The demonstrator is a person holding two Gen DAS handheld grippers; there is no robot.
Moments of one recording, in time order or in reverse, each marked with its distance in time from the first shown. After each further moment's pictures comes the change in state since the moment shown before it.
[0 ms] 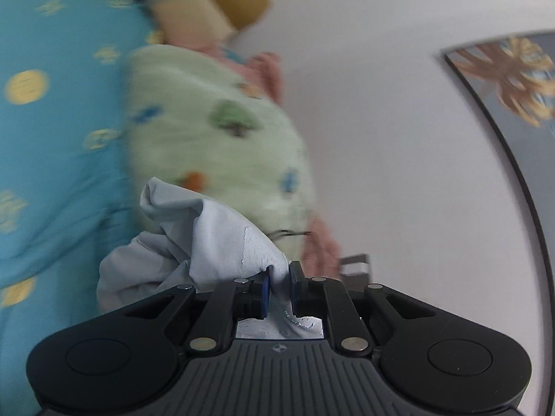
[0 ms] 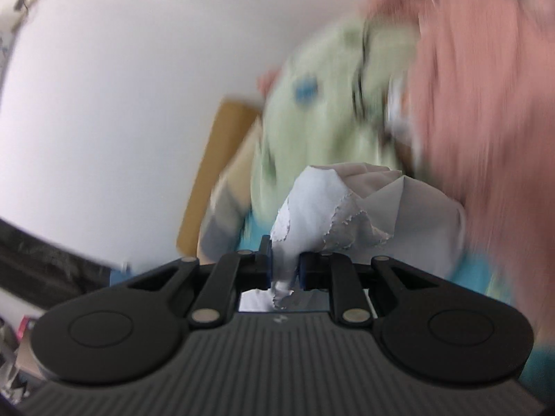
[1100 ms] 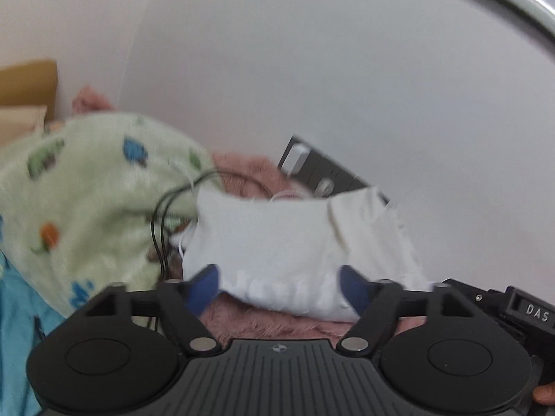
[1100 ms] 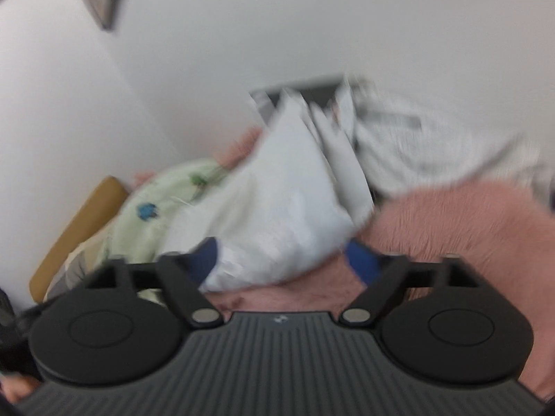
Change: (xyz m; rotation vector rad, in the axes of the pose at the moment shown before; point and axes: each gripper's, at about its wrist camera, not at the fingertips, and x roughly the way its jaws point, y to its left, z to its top) left arm 0.073 -0.080 -0.161 0.856 0.079 -0.010; right arm -0.140 -0.080 0.003 -0.363 -0.349 -0.419
